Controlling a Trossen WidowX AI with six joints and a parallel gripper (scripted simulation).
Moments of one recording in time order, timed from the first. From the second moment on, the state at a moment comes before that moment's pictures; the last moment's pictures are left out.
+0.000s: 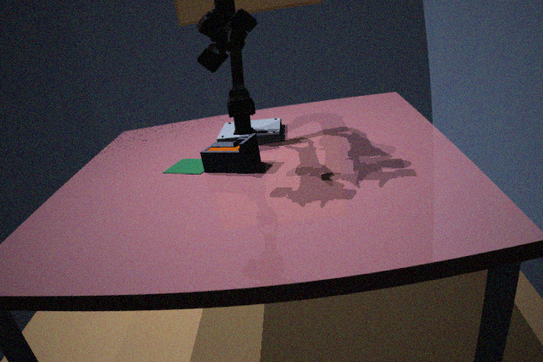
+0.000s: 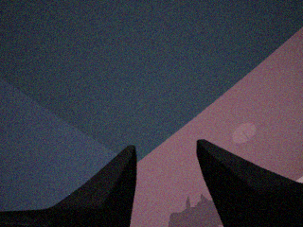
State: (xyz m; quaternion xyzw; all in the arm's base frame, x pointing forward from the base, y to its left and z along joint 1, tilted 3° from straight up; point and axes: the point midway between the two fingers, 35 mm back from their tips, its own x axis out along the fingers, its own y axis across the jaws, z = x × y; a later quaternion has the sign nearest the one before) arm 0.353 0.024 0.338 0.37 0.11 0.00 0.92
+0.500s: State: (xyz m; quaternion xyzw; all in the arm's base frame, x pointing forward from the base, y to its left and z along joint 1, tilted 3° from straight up) arm 0.317 0.030 0.180 0.22 0.53 -0.11 0.81
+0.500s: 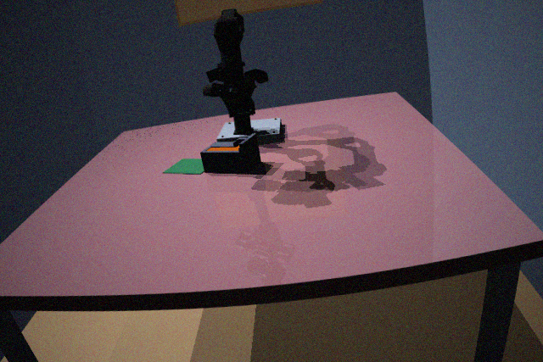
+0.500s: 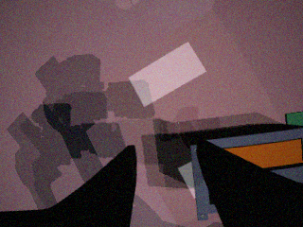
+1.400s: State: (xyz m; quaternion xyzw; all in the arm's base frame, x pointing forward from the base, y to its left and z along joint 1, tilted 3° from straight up) arm 0.271 0.036 0.076 0.15 0.70 -0.11 0.69
